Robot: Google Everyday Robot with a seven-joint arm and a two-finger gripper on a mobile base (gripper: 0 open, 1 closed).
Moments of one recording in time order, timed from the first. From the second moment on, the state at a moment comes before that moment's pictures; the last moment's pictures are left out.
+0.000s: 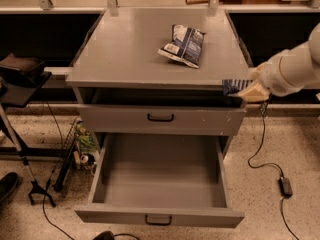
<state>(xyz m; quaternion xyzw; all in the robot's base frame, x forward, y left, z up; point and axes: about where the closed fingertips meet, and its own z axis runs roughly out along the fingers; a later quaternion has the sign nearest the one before) 0.596 -0.258 0.848 -0.50 0.80 -0.05 0.32</state>
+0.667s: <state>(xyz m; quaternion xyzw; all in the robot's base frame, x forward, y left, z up) 0.651 -0.176 0.927 -0.54 0.77 -0.06 0.33</state>
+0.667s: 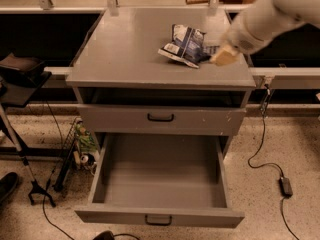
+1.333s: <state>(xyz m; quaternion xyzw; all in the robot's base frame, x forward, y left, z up) 0.693 -0.078 0.927 -0.55 0.74 -0.05 0.38</state>
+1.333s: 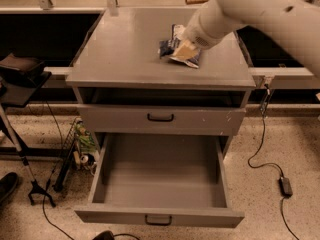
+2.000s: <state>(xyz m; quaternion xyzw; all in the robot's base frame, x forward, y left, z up) 0.749 0.017 0.924 -0.52 0.72 -0.08 0.45</state>
